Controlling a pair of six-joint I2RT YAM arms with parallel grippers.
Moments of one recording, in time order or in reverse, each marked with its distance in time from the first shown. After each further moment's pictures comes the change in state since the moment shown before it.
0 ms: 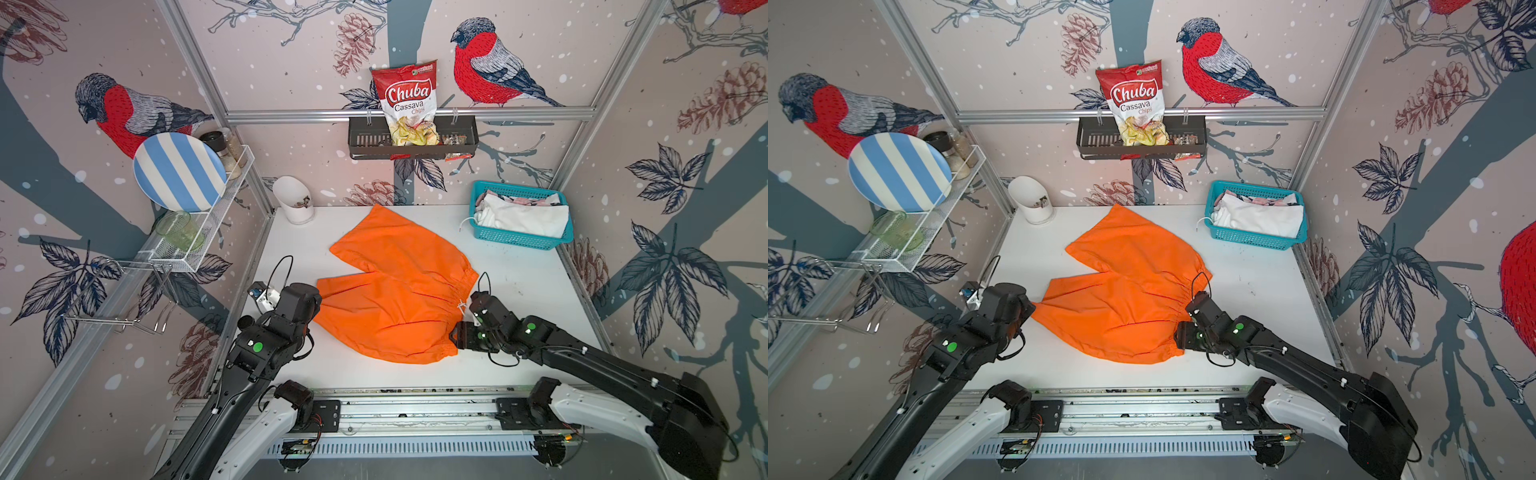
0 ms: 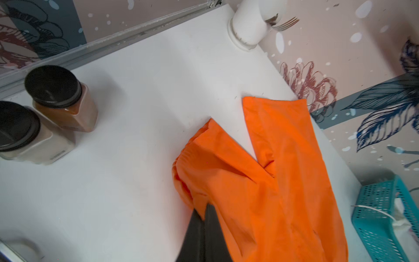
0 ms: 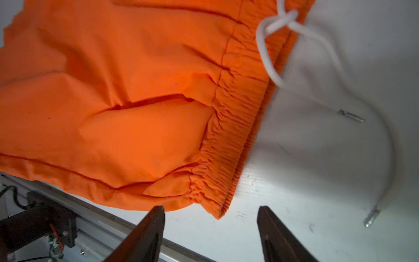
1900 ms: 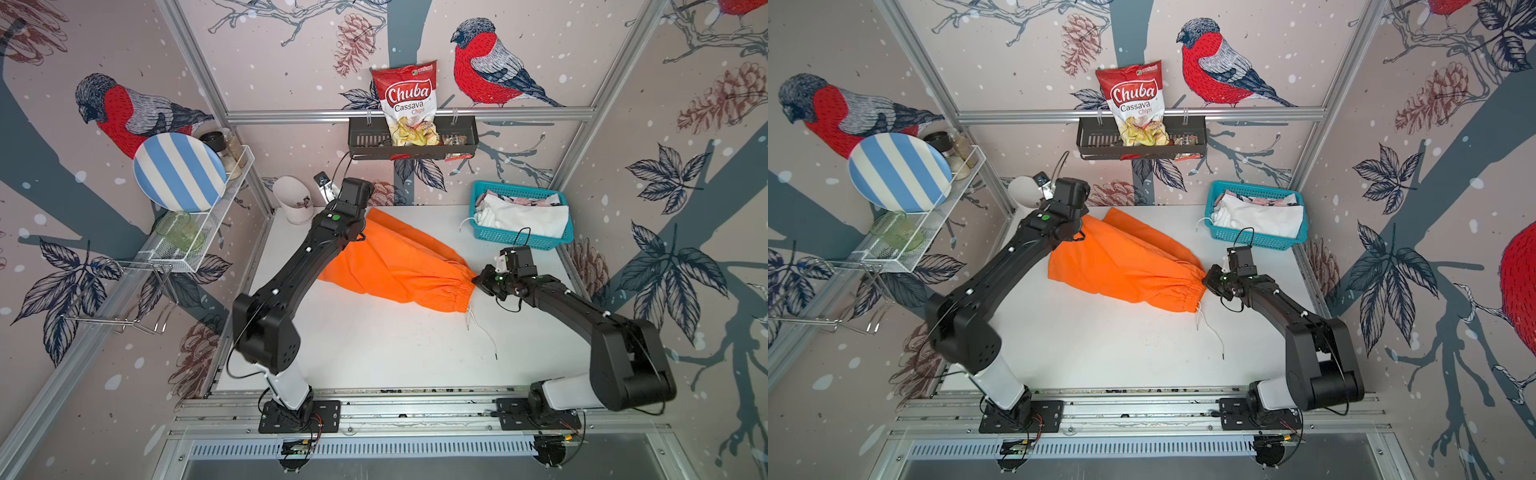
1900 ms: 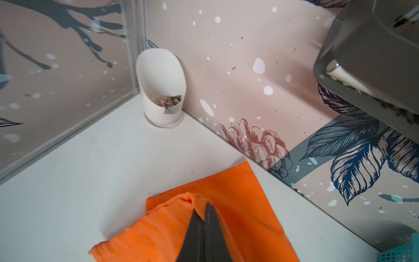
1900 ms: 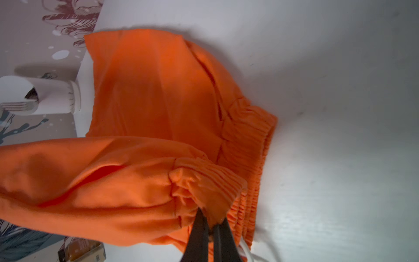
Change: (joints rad) left arm 0.040 1.154 0.976 0.413 -0.137 0.421; right arm -0.715 0.465 0.218 0.384 -0.336 -0.161
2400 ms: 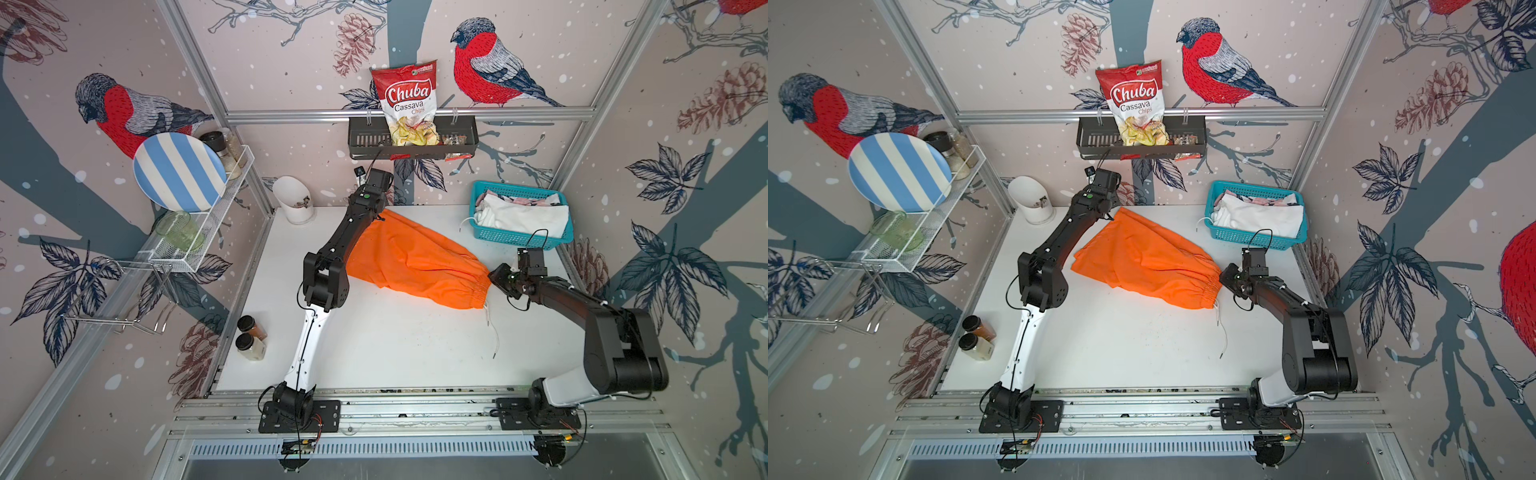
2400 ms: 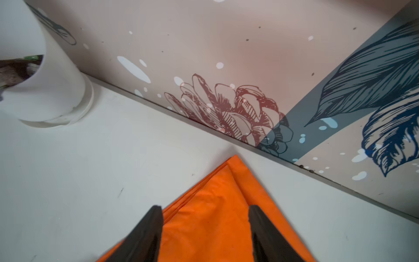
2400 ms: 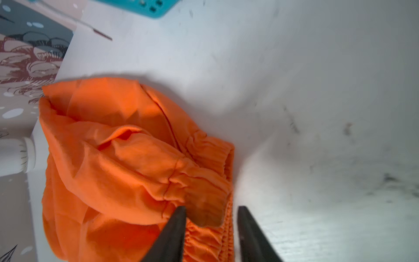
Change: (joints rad) left arm 0.032 0.607 0.660 -0.163 0.212 0.161; right arm -0.093 -0.006 -0.002 0.039 0.196 -0.059
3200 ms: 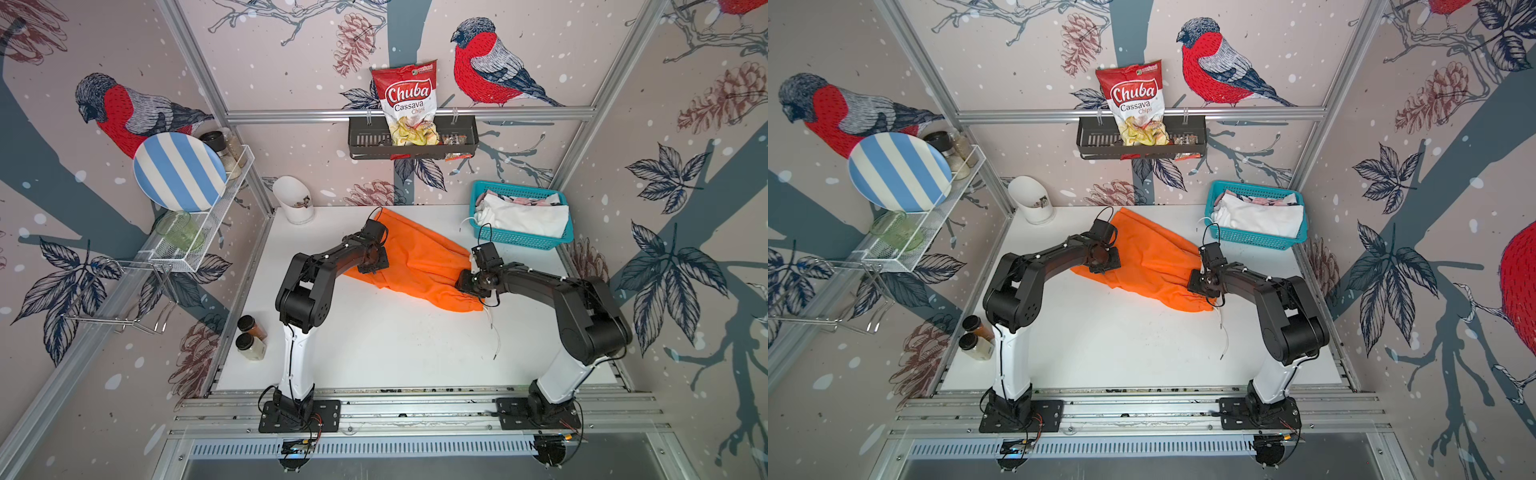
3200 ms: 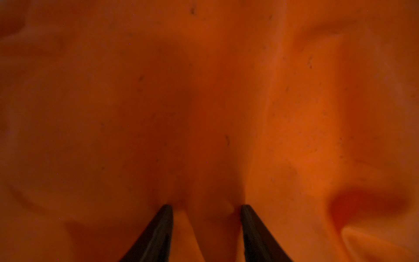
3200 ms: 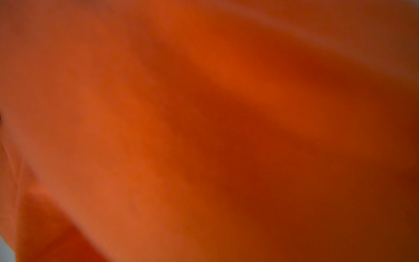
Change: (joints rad) left arm -0.034 -0.360 -0.997 0.275 0.474 0.009; right arm 0.291 0.249 0.153 -0.114 0.014 -0.132
